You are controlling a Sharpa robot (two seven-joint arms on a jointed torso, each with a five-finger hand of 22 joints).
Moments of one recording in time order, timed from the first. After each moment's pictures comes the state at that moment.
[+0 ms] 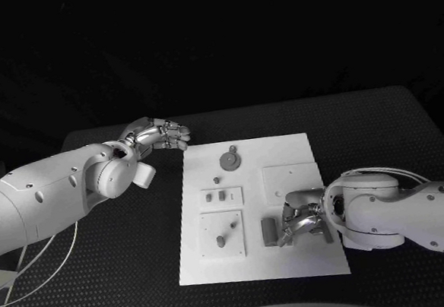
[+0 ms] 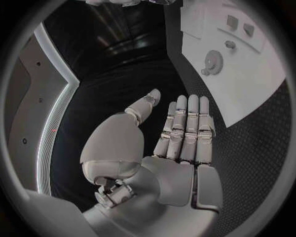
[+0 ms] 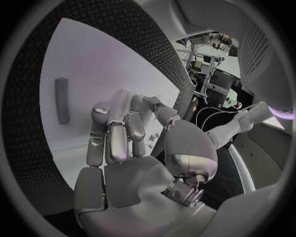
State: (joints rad) left arm 1.23 -0.80 -0.10 1.21 -0.24 -0.09 0.22; left_hand 1.06 -0.09 0.51 -0.27 0.06 0.90 0.17 0.30 0.48 1.20 0.12 0.07 0.19 0.92 0.11 0.56 0.43 0.01 0.92 0.01 0.07 0.97; right arm 1.19 -0.83 -0.25 1.74 -1.20 0.03 -0.48; right_hand 0.78 -0.12 0.61 -0.26 0.05 1.16 0.04 0.29 0.66 1.38 -0.07 1.19 1.30 1.36 -0.16 1.52 1.12 0.24 1.20 -0.07 0.93 1.31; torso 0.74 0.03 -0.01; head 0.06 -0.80
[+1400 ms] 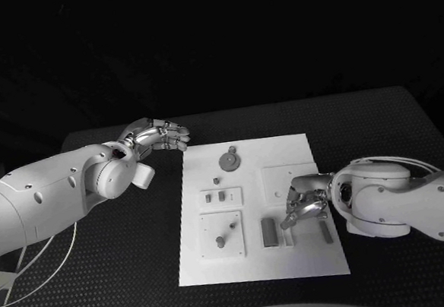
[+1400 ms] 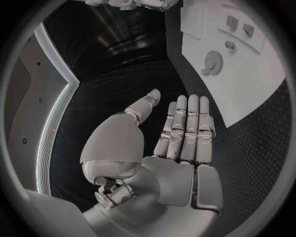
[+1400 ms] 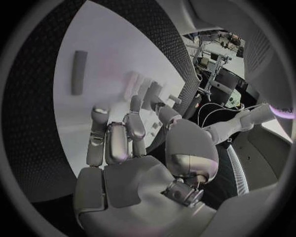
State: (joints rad) left arm 1.23 -0.80 -0.11 1.21 -0.24 -0.08 0.21; left_hand 1.06 -0.09 0.51 -0.27 0.06 0.90 0.17 0.30 0.48 1.20 0.12 0.07 0.19 0.92 0.11 0.56 0.43 0.02 0.92 0.01 0.07 0.97; right arm 1.23 -0.86 -0.24 1.73 -1.24 -0.01 -0.47; right_hand 0.77 -0.13 0.62 -0.24 0.05 1.17 0.04 0.28 0.66 1.38 -0.07 1.17 1.29 1.37 -0.16 1.52 1.12 0.24 1.20 -0.07 0.93 1.31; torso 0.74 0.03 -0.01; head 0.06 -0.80
